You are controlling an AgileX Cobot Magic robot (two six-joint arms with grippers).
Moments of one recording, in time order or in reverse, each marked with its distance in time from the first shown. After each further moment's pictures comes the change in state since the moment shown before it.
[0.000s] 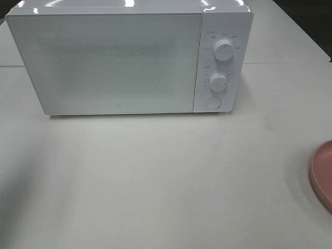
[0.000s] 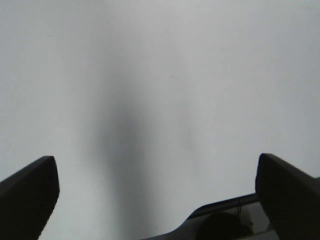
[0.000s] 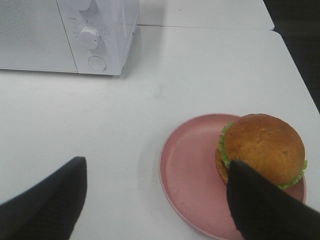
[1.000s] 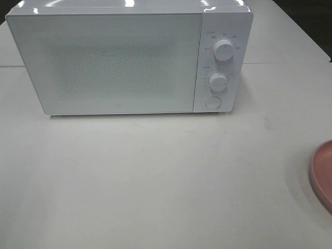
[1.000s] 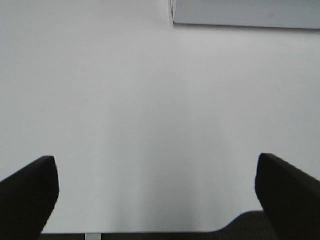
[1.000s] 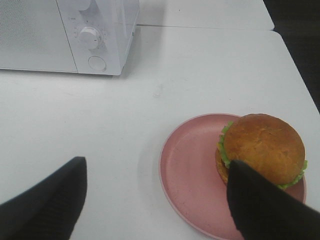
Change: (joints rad) left arm 0.046 -0.826 0.363 0.188 0.026 -0.159; right arm 0.000 0.000 0.000 0.000 0.000 0.000
